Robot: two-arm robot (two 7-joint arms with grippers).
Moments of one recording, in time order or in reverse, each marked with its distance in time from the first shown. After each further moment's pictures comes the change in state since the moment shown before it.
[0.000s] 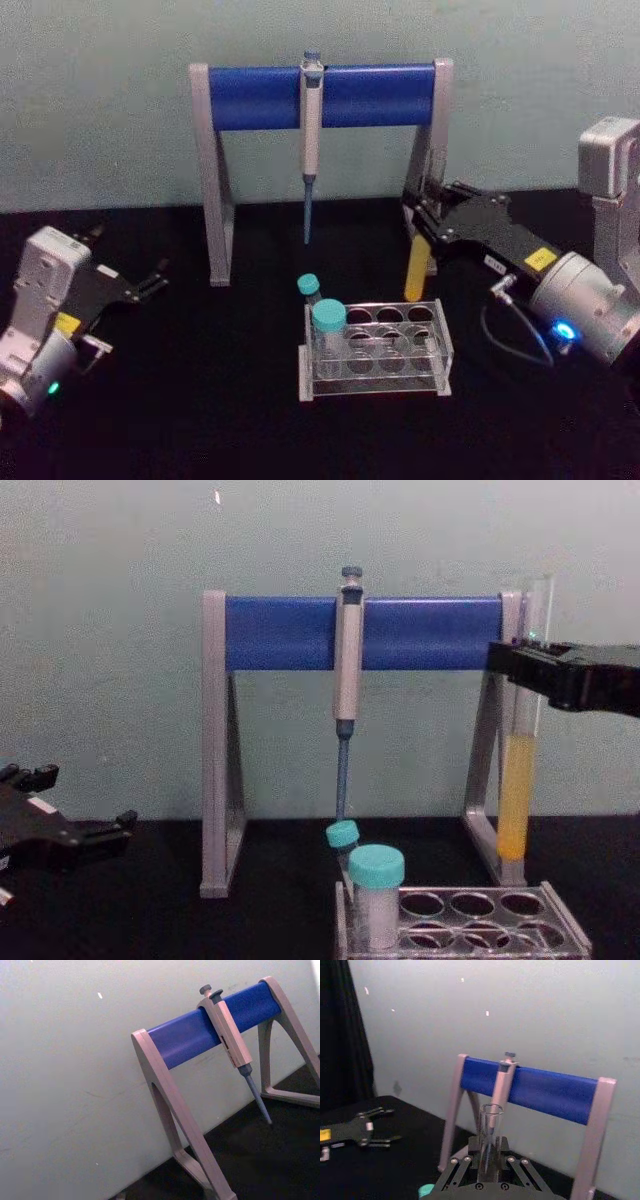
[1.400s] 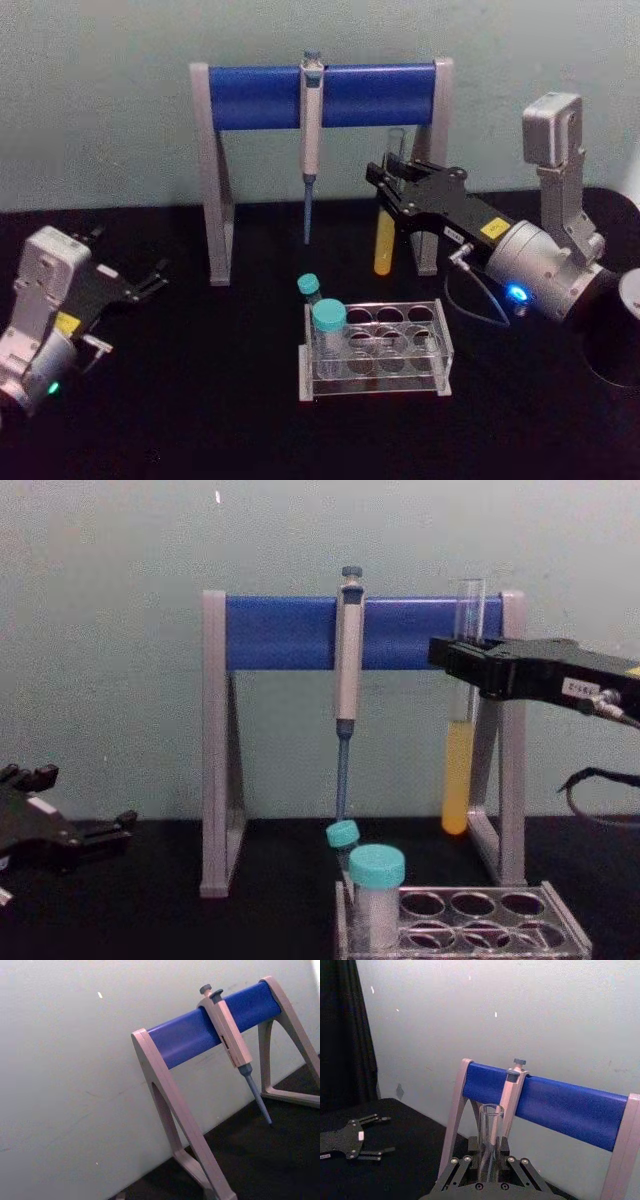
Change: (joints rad) left arm 0.000 0.000 0.000 0.000 0.000 0.000 0.000; right arm 0.167 -0.077 -0.075 0.195 -0.031 -0.046 0.054
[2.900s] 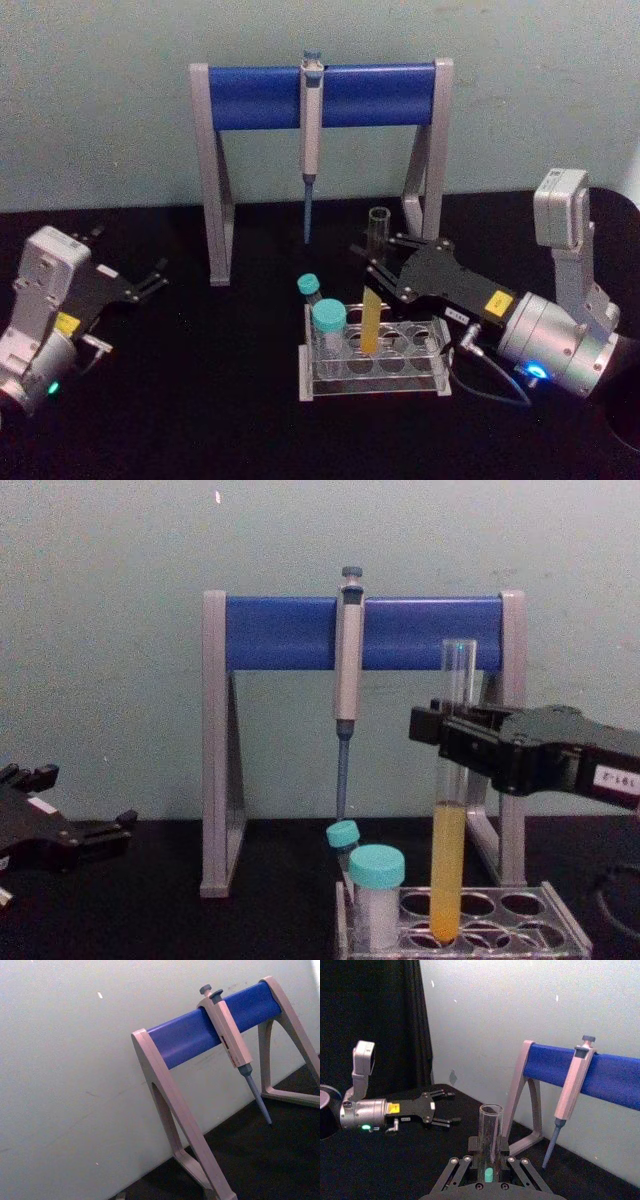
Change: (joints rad) left arm 0.000 0.000 0.000 0.000 0.000 0.000 0.000; right arm -0.132 0.119 -0.050 -0.111 0.090 -0.057 0.128
